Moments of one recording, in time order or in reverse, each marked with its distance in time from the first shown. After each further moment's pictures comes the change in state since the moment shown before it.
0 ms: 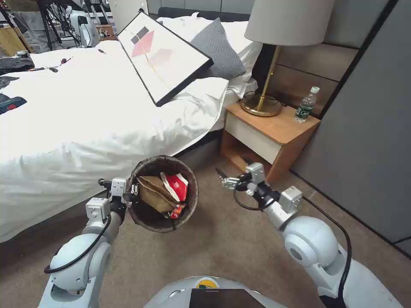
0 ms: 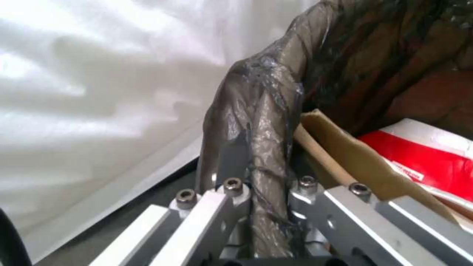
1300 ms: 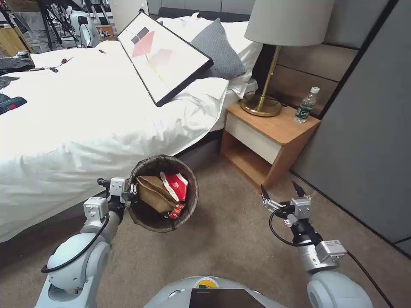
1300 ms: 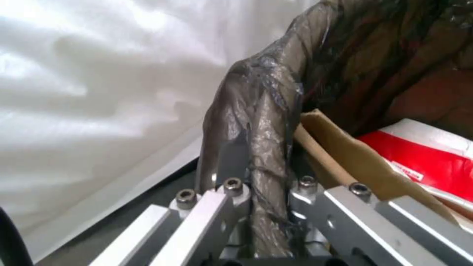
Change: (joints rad) left arm -0.003 0.007 -0.014 -0.001 -0.017 0.011 0.010; right arm -0.423 0.372 0.307 -0.009 -0.286 0.315 -0.106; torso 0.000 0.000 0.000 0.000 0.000
